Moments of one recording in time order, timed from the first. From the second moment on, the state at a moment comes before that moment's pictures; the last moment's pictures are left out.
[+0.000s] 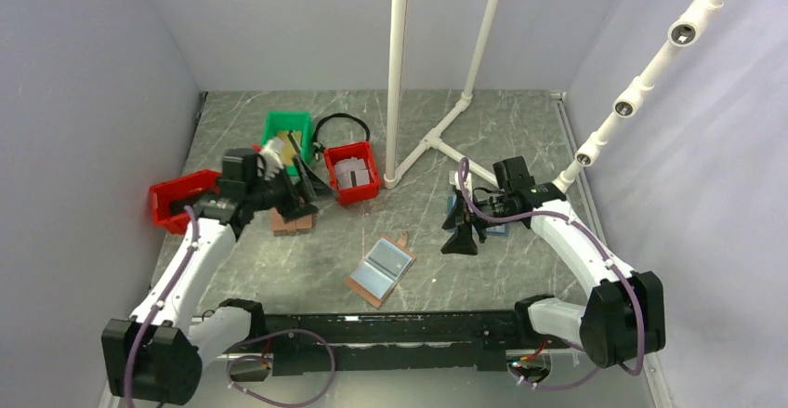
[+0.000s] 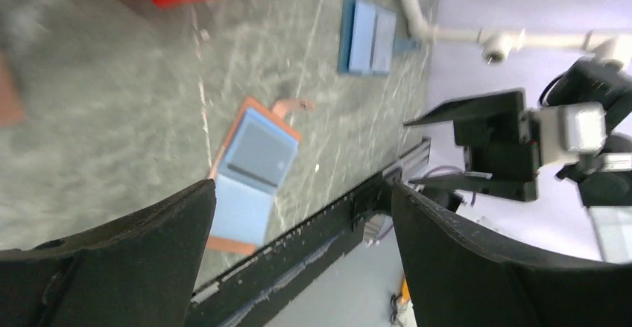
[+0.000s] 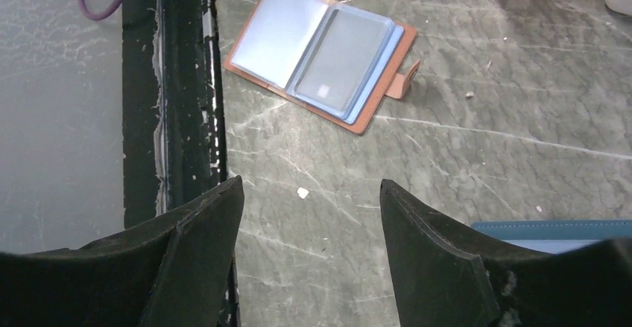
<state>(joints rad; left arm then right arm) -0.08 1.03 0.82 -0.47 0.63 -0.71 0.25 1.19 0.81 -0.78 -1.03 -0.78</state>
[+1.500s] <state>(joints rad) -0.87 1.20 0.43 0.14 0.05 -1.31 0.40 1.62 1.00 -0.60 -1.04 -0.40</state>
